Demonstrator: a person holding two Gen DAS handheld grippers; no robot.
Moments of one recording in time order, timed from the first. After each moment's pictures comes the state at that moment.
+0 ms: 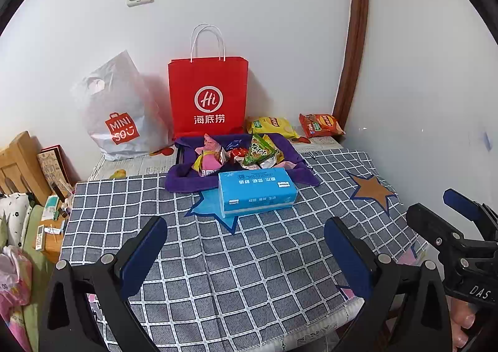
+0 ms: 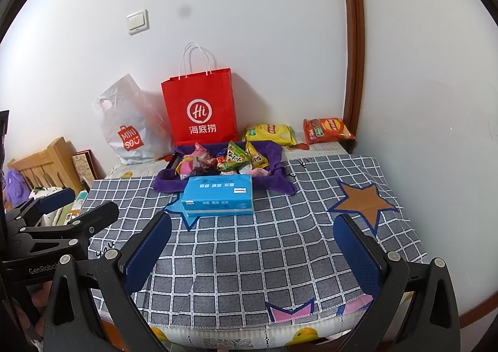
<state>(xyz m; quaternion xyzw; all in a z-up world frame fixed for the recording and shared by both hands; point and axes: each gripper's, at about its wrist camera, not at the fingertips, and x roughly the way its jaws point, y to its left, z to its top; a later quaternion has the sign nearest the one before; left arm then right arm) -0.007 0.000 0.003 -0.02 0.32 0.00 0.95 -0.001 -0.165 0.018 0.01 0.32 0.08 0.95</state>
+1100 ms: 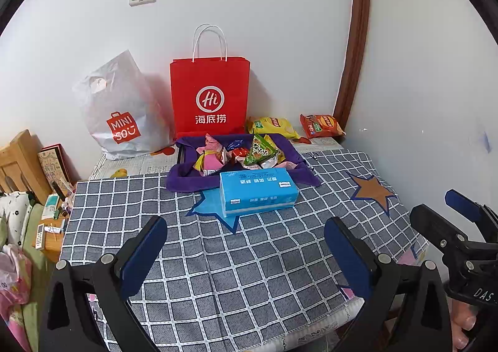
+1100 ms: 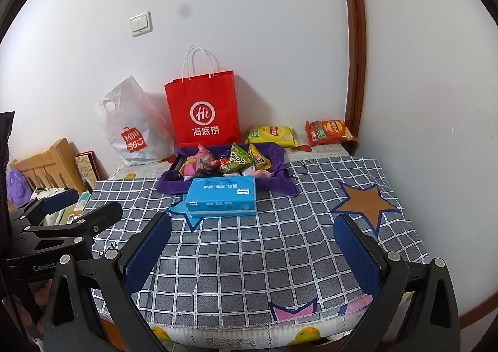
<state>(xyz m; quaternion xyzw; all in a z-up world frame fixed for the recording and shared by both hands) -0.009 0.000 0.002 -0.03 0.32 0.00 0.95 -0.005 -0.164 0.020 0.01 0.31 0.09 0.95</state>
